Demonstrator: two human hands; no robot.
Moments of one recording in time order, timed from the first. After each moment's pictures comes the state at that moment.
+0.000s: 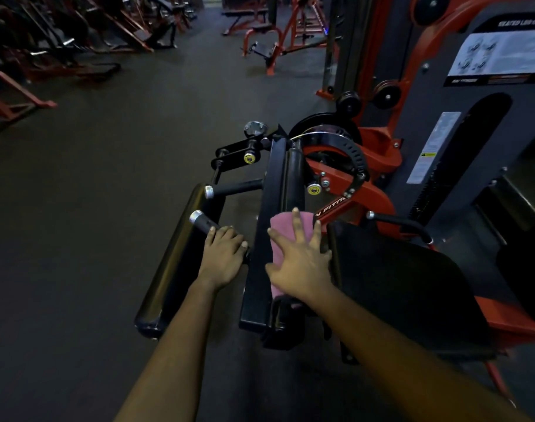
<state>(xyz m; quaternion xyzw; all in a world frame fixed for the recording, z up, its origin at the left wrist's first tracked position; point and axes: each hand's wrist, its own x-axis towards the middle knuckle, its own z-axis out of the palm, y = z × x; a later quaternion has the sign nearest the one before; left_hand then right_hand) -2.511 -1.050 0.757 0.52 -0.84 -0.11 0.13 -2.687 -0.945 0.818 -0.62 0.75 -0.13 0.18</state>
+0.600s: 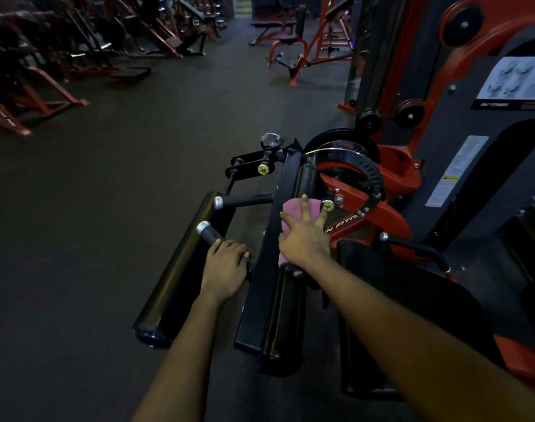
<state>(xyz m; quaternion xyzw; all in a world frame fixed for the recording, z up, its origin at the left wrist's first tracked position) -2.517 -1.050 0.758 0.55 -0.81 -0.07 0.21 -2.717 -1.040 0.824 -0.62 0.76 -0.12 0.16</state>
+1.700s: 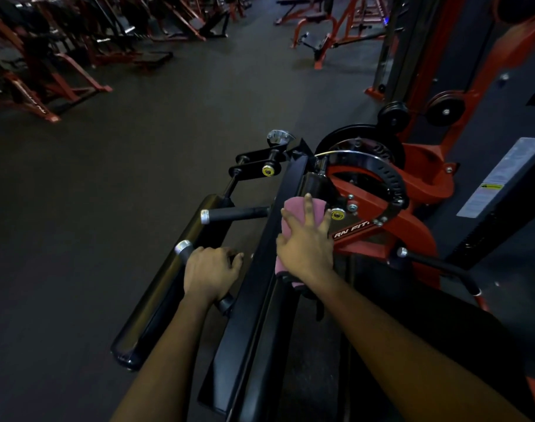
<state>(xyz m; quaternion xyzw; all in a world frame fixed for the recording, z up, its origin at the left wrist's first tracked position) -2.555 -1.102 0.782 0.63 -0.77 0.04 0.12 -2.758 -1.107 0.800 -0.63 0.73 -0.19 0.15</state>
